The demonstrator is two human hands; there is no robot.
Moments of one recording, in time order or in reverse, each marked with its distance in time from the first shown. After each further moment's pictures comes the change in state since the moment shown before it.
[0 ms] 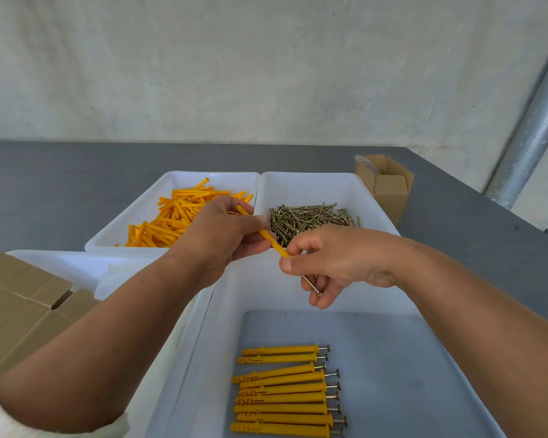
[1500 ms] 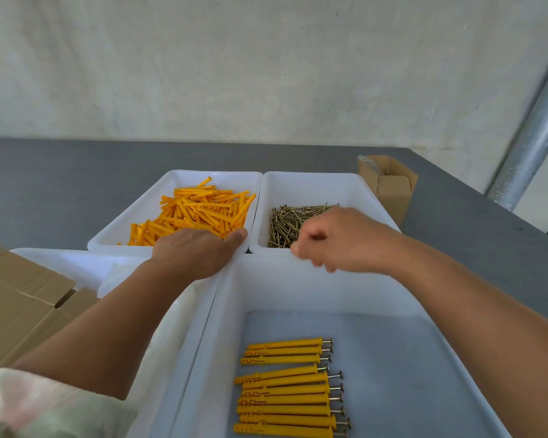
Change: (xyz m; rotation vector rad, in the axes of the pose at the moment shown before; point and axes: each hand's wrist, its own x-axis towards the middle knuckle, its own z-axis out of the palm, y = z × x) left_hand 0.042 -0.036 -0.057 1.603 0.044 0.000; right_hand 0.004 -0.006 -0.007 -0.440 0.325 -0.139
